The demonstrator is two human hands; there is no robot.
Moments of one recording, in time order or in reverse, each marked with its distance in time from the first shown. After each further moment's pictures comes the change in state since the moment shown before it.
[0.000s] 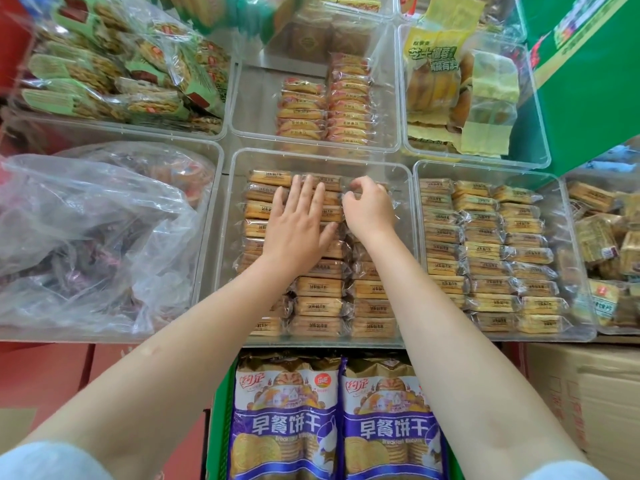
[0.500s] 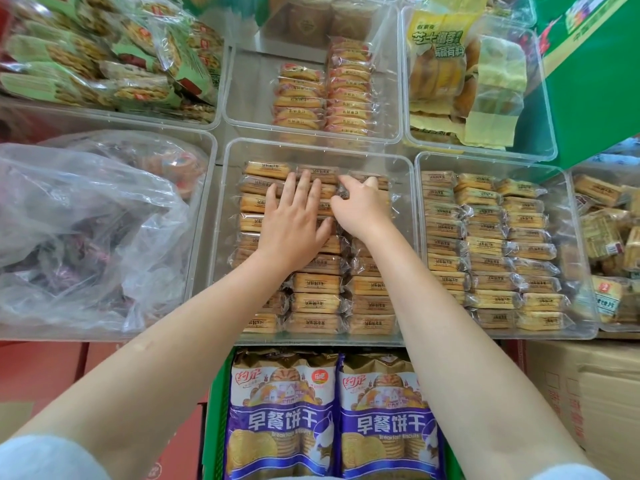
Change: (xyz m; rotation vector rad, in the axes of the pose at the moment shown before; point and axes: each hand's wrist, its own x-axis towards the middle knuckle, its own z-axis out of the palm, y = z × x) left_hand 0.003 -0.002 0.006 -0.003 0.001 -0.005; right_hand 0.001 -0.002 -0.001 -0.179 -0.187 -0.033
